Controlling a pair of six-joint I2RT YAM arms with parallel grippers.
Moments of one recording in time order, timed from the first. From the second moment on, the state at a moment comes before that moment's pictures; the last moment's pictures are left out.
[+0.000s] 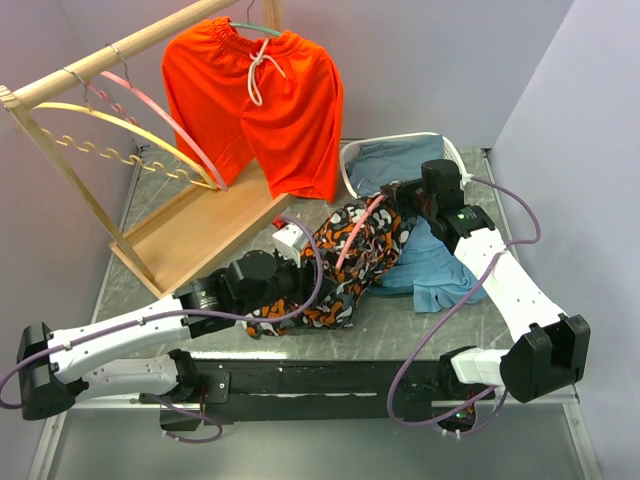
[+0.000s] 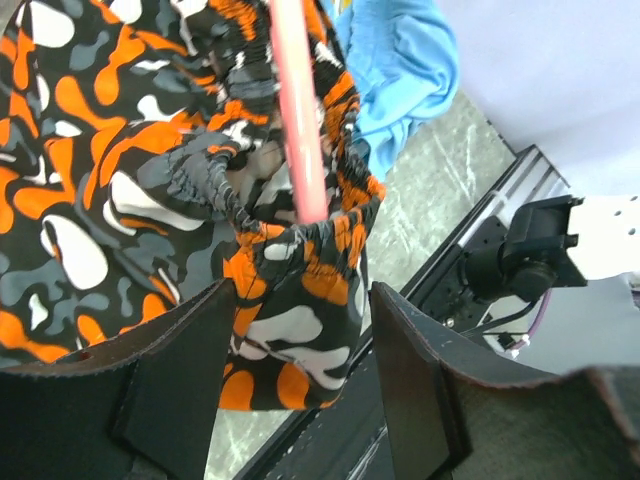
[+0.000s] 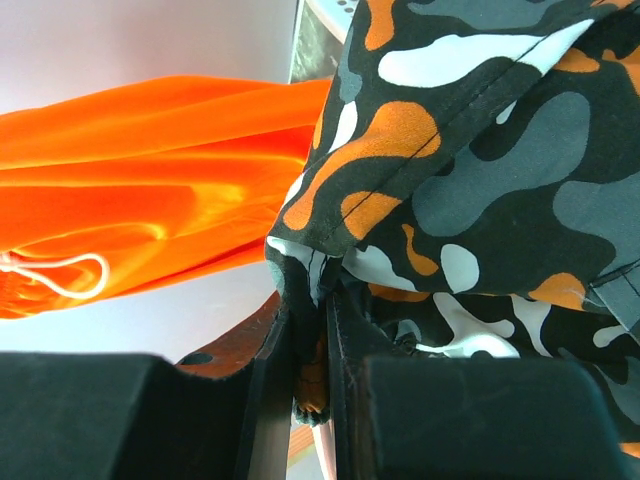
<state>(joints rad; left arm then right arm) -1.11 1.01 0.84 -0.14 -0.16 -0.52 0.30 1.27 1.15 -0.44 0.05 1.52</state>
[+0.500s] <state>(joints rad) -1.18 1.14 0.85 -0.09 -0.29 -0.52 0.31 1.27 1.15 -0.43 0.04 1.54</state>
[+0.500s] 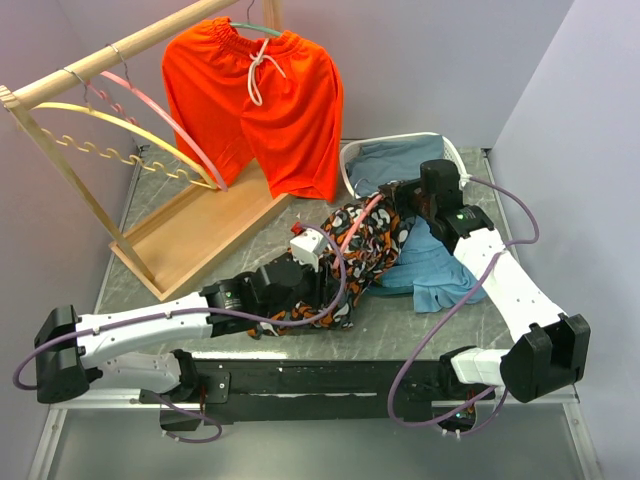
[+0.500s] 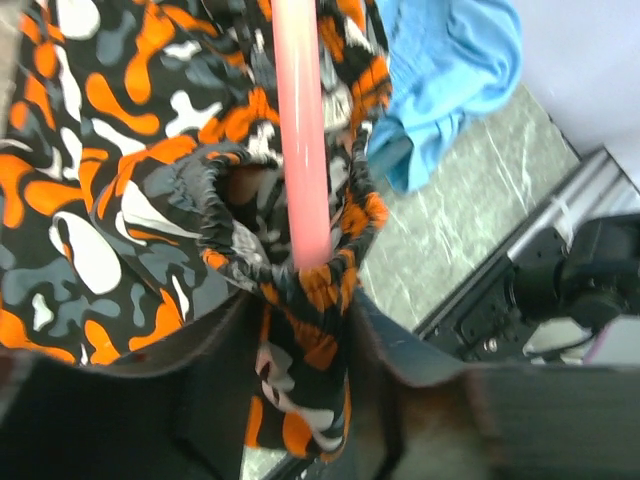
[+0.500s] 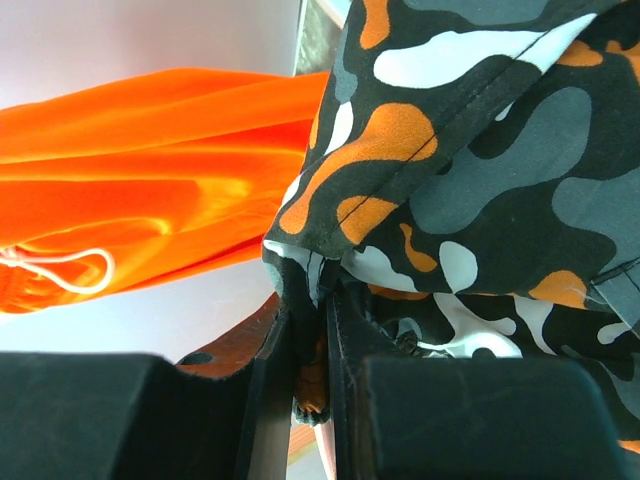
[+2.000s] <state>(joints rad) -1.19 0.94 1.15 -0.33 -0.60 -0.30 0.57 1.25 1.48 -0.57 0.01 0.71</state>
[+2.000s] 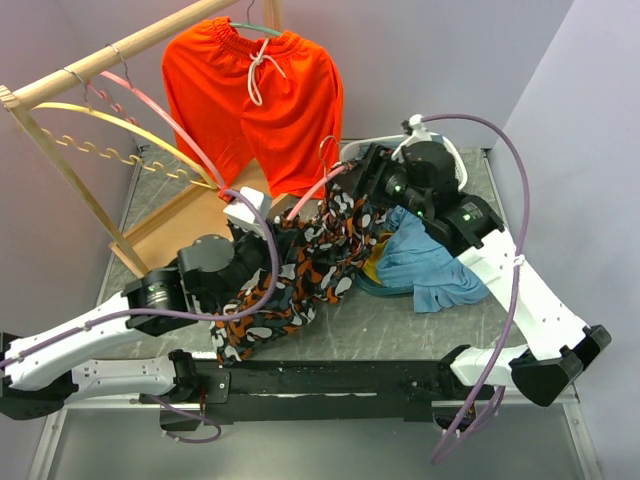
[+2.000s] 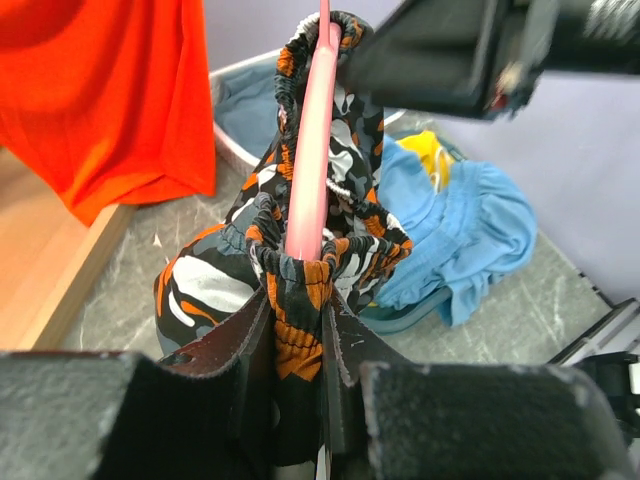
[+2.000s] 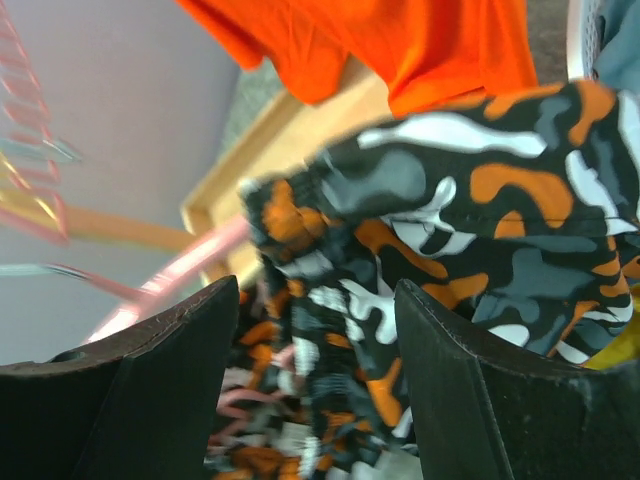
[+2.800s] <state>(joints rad) -1.19 0.86 1.23 -0.42 -0.57 -0.26 0.63 1.29 1.63 -0.66 0.24 0.59</state>
